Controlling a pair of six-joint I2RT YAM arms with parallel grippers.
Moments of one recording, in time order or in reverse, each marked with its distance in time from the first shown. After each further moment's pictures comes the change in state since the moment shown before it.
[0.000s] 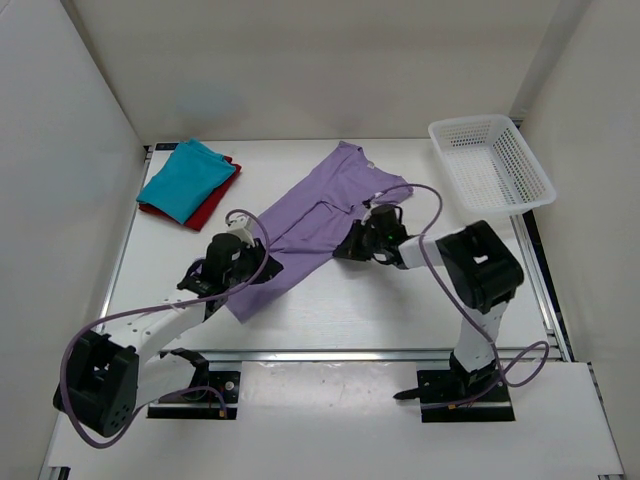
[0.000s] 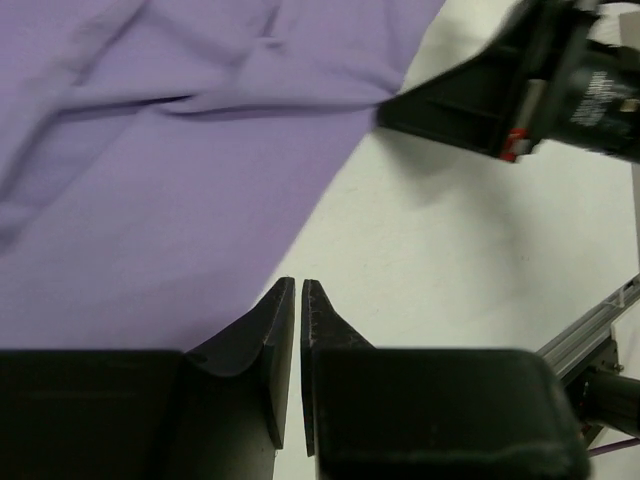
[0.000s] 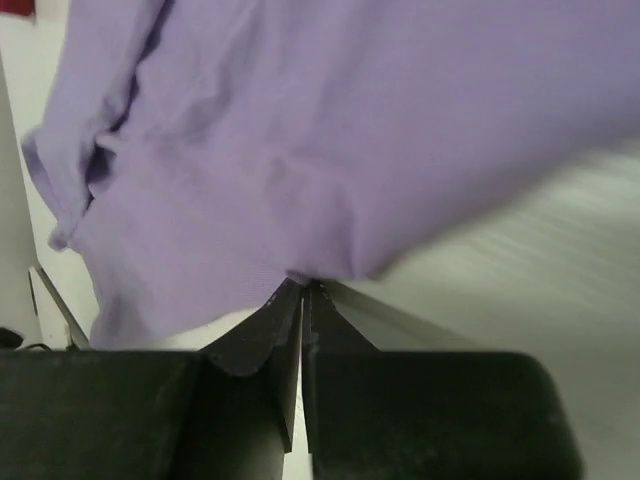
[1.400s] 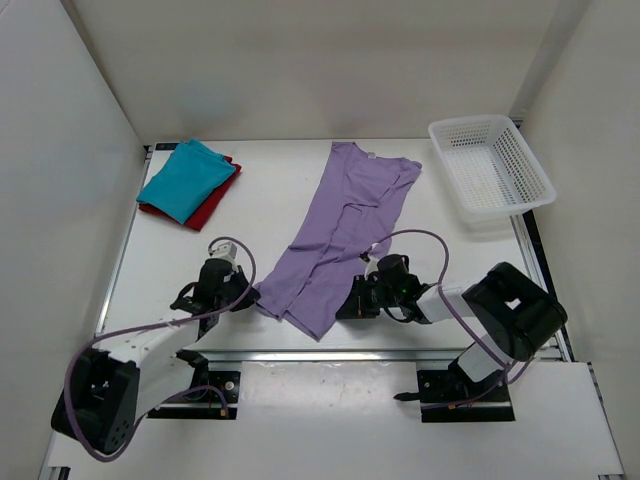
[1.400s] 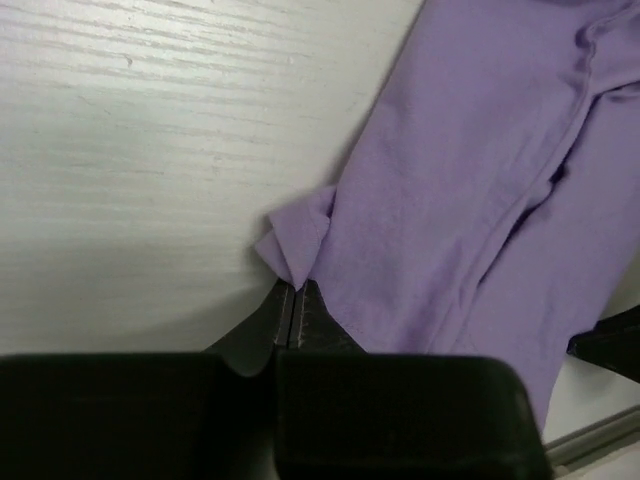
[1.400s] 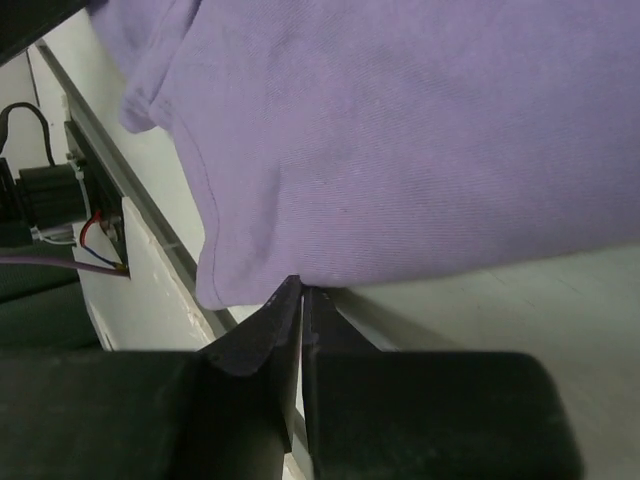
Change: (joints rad) left arm 0.073 -0.079 -0.204 -0.091 -0.124 -0.003; right arm 0.178 -0.368 -0.511 0.101 -0.133 0.044
